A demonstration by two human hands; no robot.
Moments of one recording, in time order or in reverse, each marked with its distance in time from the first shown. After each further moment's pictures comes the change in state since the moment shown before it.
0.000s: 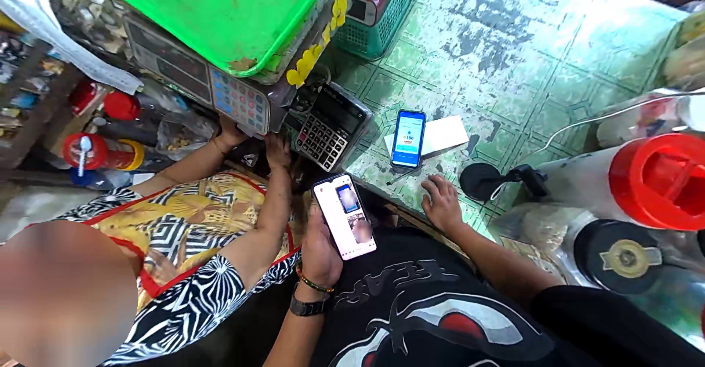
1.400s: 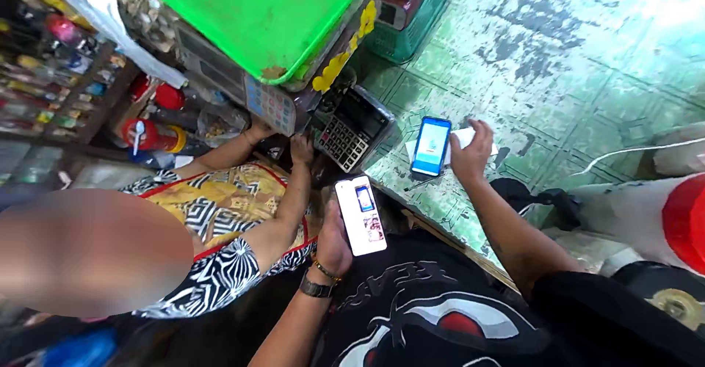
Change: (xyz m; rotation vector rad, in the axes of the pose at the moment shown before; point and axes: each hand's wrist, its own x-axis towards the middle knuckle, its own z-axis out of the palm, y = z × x) left_hand 0.015 0.002 0.001 0.025 0.049 -0.107; right_hand 0.151 -0.017 -0.071 0.442 0.259 0.301
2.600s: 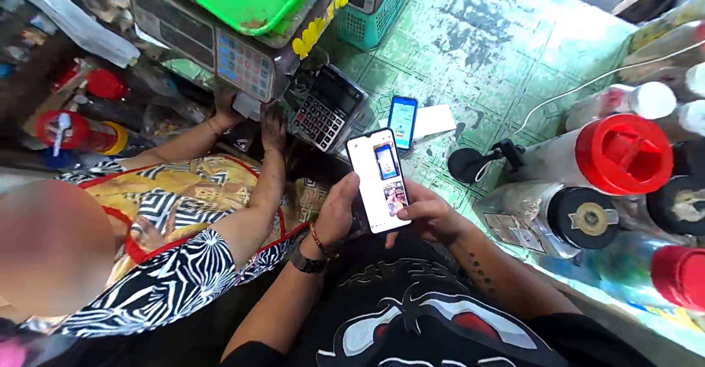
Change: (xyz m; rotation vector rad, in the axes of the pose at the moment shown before) left_hand -0.032 0.002 0.009 0.369 -0.434 0.268; right_hand -0.205 -0.140 -0.089 1.316 -1.115 0.229
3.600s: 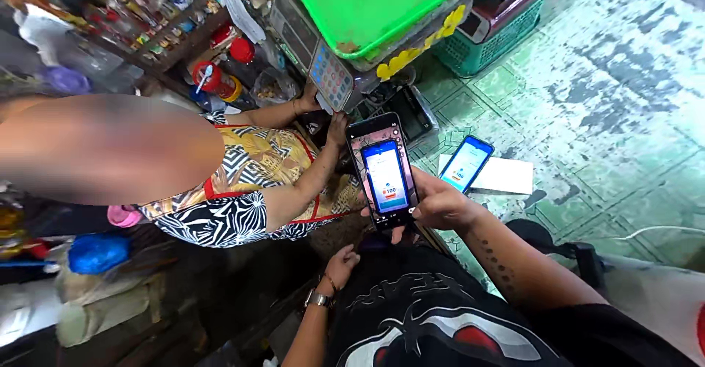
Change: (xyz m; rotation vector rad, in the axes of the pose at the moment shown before) left_hand -0.086 -0.171 -0.035 0.391 0.539 -0.779; right_hand 0.122 -0.066 -0.042 0.072 -0.656 0.201
